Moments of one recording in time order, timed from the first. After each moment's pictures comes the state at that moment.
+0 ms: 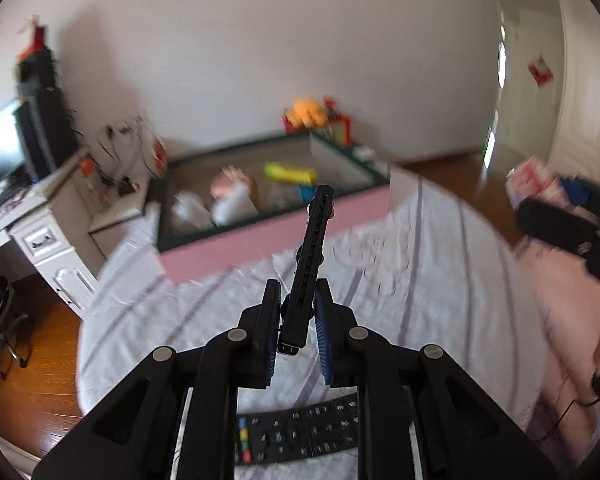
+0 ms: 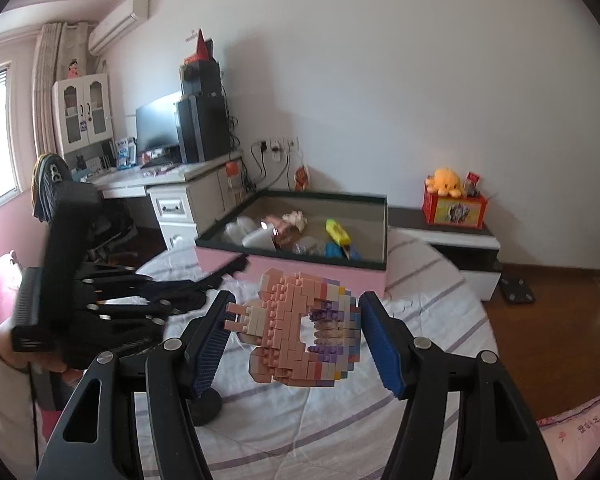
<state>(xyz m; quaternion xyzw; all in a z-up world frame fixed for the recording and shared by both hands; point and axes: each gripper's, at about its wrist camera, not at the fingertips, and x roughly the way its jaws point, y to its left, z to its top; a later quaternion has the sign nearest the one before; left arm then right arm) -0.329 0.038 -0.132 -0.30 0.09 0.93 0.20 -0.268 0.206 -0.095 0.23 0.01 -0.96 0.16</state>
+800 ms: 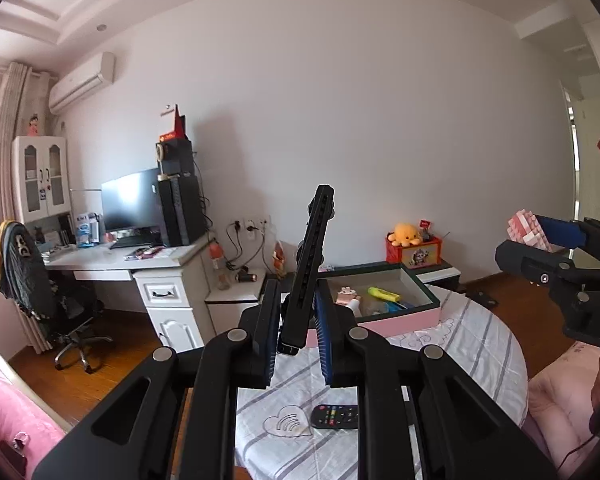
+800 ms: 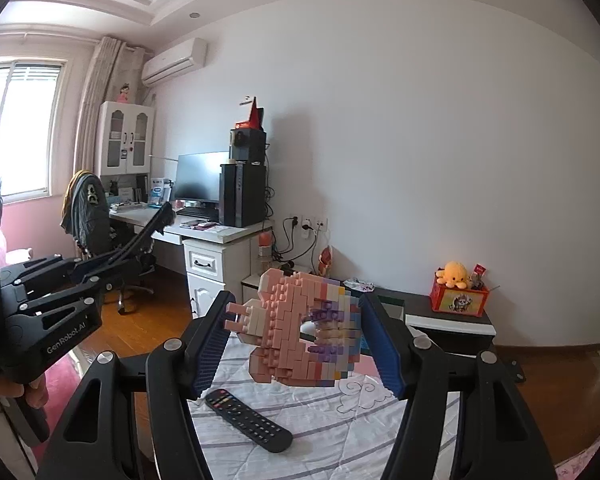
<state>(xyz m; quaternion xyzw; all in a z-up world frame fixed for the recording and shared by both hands) -0.149 -0.034 -0.019 -0.10 0.06 0.99 0.01 -0.154 0.146 0.006 0.10 0.06 -0.97 0.19</state>
